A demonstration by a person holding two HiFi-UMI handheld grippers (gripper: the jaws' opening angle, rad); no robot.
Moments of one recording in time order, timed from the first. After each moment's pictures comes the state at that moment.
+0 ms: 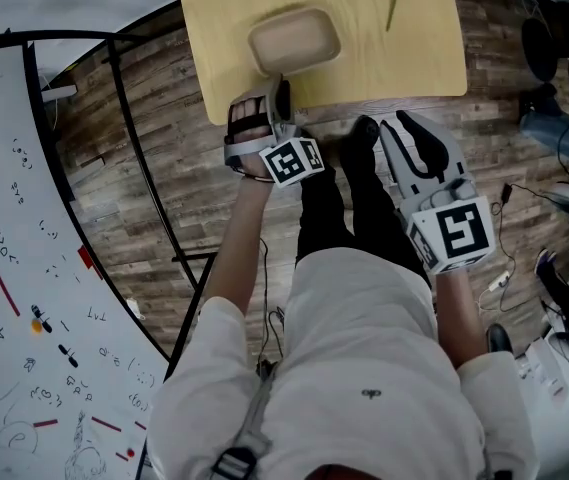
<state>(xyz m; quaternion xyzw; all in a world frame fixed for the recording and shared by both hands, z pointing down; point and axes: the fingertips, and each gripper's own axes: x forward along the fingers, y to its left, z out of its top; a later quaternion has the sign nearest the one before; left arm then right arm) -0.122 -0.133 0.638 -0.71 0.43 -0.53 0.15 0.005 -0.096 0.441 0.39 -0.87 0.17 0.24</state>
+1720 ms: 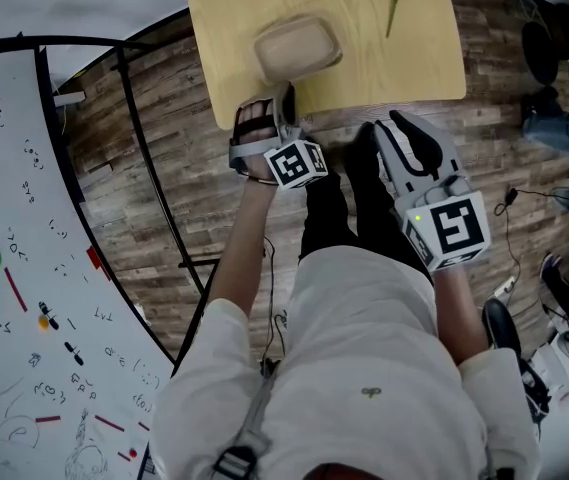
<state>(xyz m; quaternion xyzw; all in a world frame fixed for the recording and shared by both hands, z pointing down) -0.117 -0.133 0.627 -0.72 0.41 -0.54 0.15 -0.005 -0.098 0.430 0.39 -0.88 0.16 0.23</state>
